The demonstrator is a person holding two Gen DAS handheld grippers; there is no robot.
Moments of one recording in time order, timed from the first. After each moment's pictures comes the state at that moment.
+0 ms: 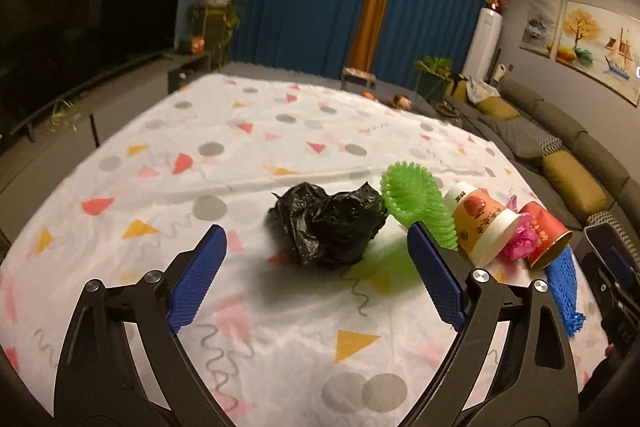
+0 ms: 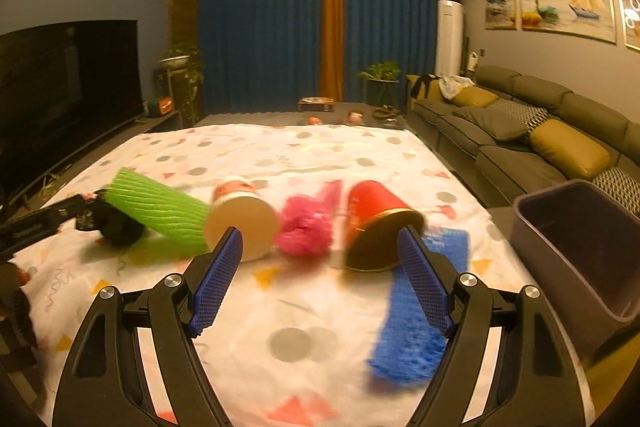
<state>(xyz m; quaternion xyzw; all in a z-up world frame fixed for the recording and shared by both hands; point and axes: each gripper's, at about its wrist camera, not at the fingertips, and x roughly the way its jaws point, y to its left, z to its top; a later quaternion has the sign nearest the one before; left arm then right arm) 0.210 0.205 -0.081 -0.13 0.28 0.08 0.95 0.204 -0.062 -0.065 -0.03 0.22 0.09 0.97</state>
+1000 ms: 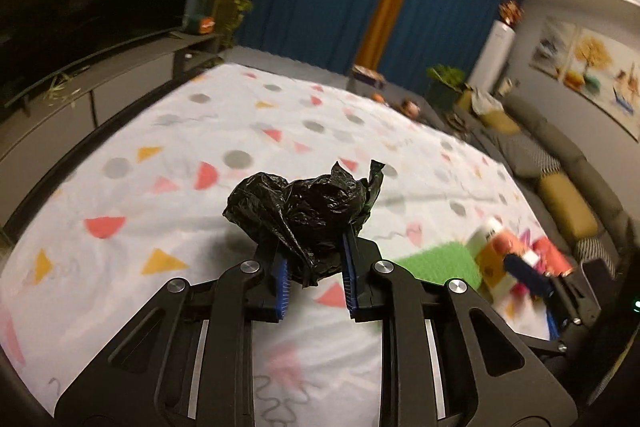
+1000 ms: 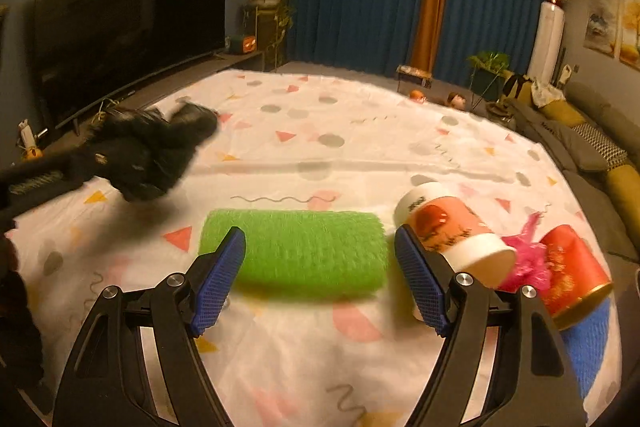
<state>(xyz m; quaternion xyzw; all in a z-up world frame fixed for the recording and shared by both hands) 0.227 0.263 -0.078 -0.19 0.28 0.09 0.94 0.266 0.089 -0.093 -0.11 0.30 0.22 0.92</state>
